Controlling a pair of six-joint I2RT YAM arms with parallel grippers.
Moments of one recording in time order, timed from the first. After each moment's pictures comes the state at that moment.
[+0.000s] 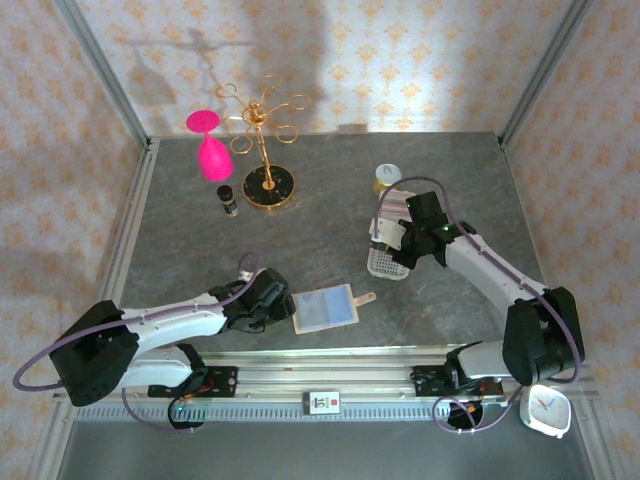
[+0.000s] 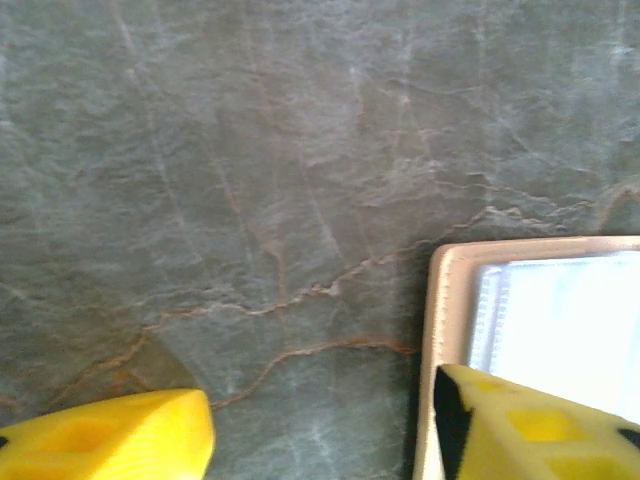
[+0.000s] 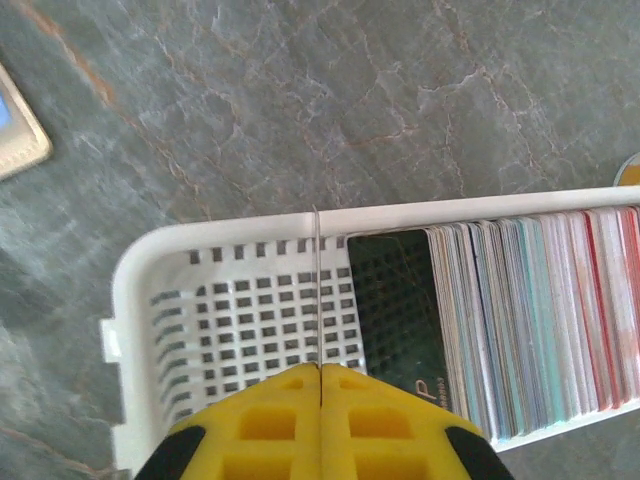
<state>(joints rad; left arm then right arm) -0.80 1.24 0.46 -0.31 -0.06 -1.17 0.33 1.34 0.90 -0.58 -0.22 -0.89</state>
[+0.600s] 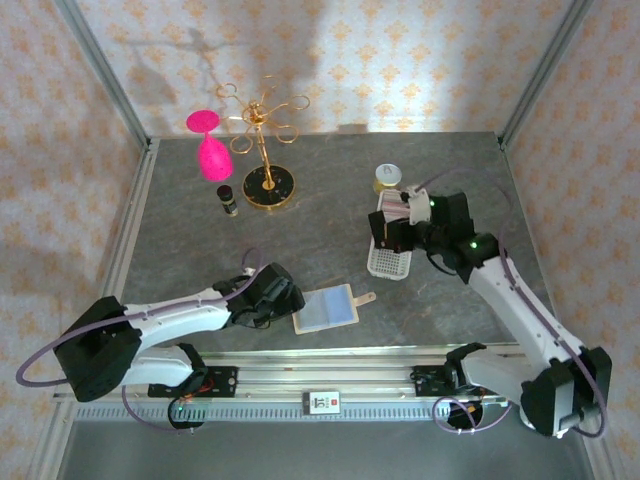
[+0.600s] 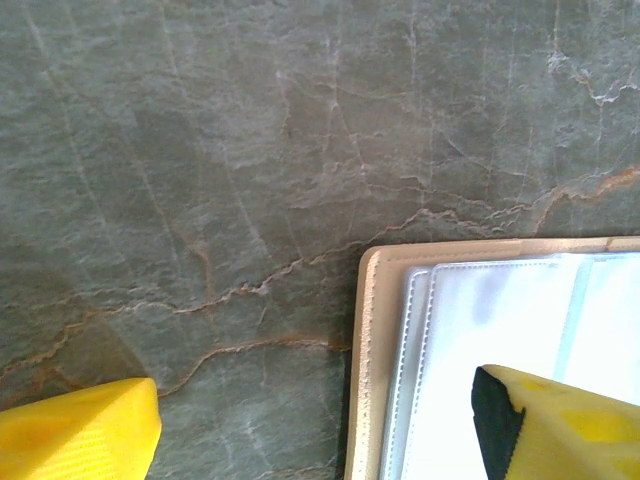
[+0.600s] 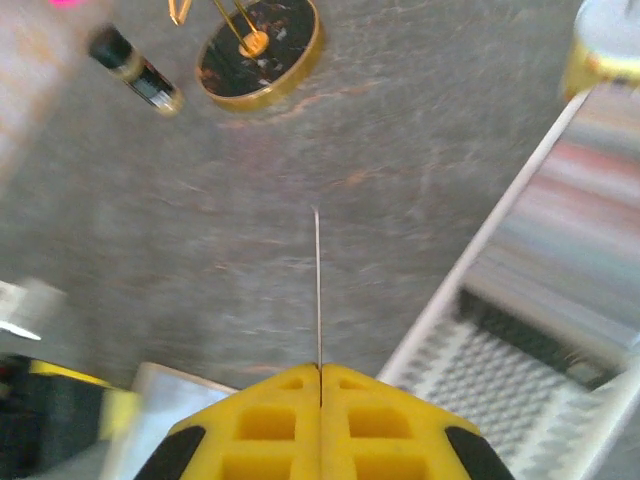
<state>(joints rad) -0.81 1.27 0.53 -0.35 -0.04 -1.20 0.33 1.04 0.87 -0.51 -0.38 0.27</state>
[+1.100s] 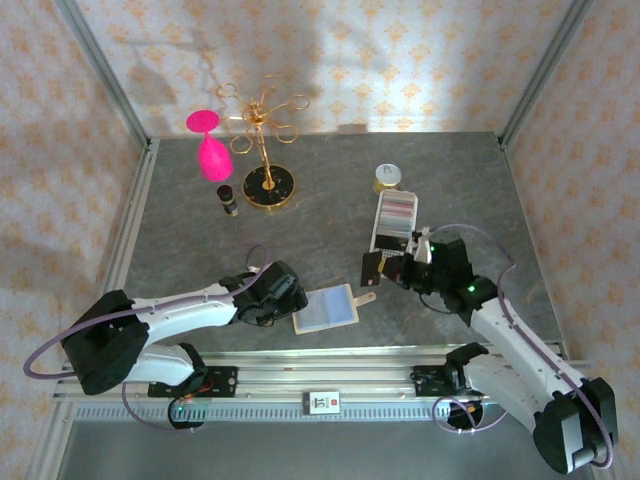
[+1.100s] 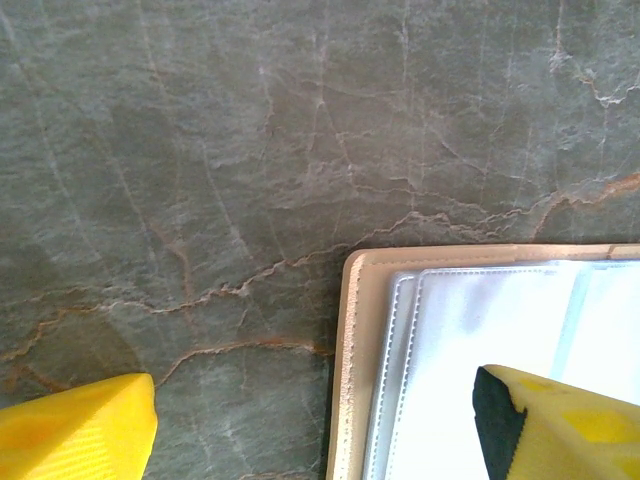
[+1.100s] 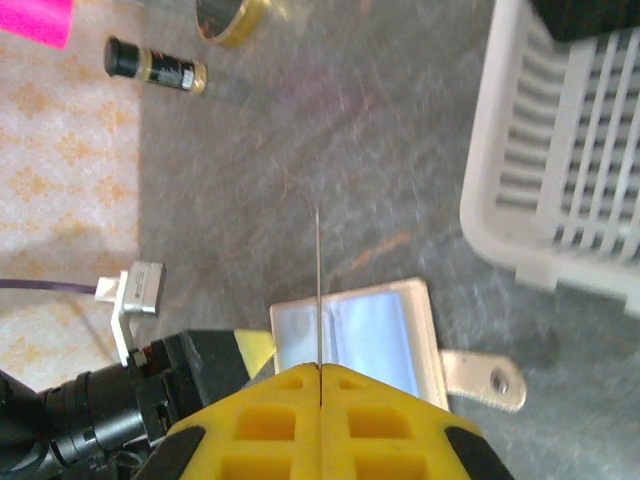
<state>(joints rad) -0.82 1.32 0.58 -0.39 -0.05 -1.22 0.39 0.85 0.49 -0.32 -0.50 0.85</state>
